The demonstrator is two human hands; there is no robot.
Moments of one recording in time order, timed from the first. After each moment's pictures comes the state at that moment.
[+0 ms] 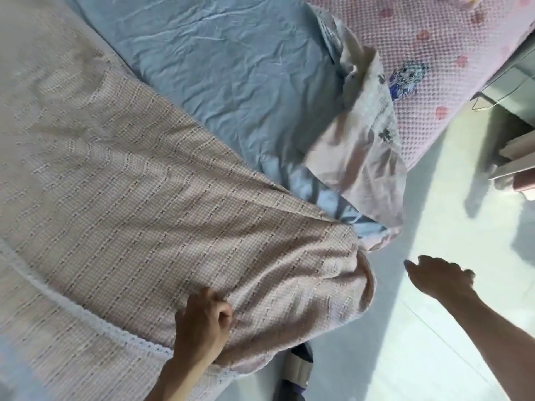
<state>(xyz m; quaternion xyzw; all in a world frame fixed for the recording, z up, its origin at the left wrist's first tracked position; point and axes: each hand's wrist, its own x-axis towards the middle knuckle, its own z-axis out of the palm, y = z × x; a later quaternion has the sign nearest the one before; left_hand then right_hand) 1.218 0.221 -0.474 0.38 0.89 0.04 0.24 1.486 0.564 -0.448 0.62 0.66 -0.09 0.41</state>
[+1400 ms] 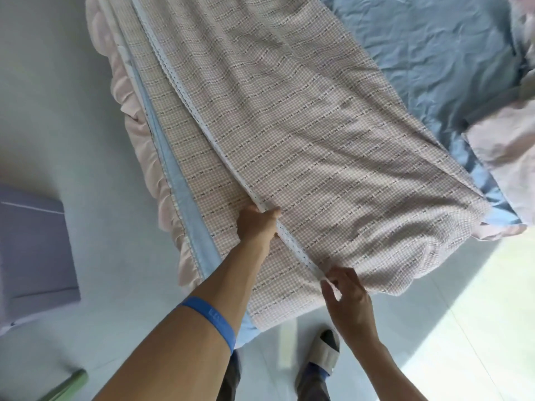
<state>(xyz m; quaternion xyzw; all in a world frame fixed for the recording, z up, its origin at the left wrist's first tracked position) 1.114 0.080 -0.448 -0.21 0.80 0.44 0.34 1.340 0.148 -0.470 0.33 0.88 -0.33 -0.03</state>
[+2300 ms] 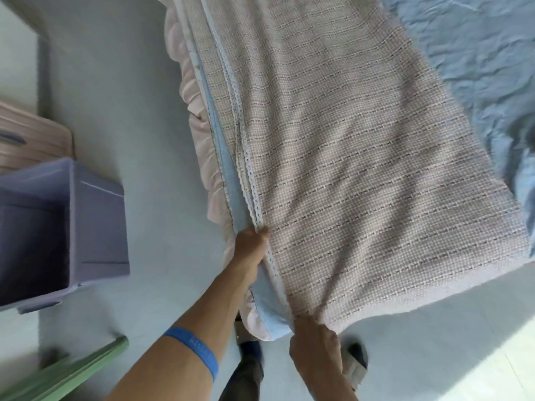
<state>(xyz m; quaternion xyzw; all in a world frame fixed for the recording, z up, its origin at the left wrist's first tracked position) 1.120 -0.021 -0.438 -0.27 0.75 0.51 0.33 1.323 0.027 -0.450 0.20 0.90 -0.18 0.33</state>
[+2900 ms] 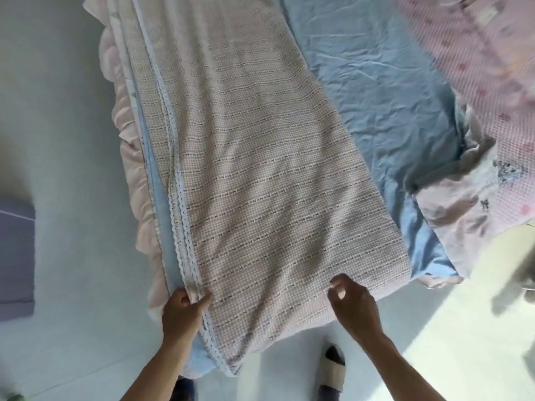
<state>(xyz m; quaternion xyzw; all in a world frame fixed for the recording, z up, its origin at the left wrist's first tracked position) 1.184 -0.037 -0.439 -0.23 0.82 0.44 0.29 1.318 0.253 -0.396 0.41 0.86 -0.27 0.15</state>
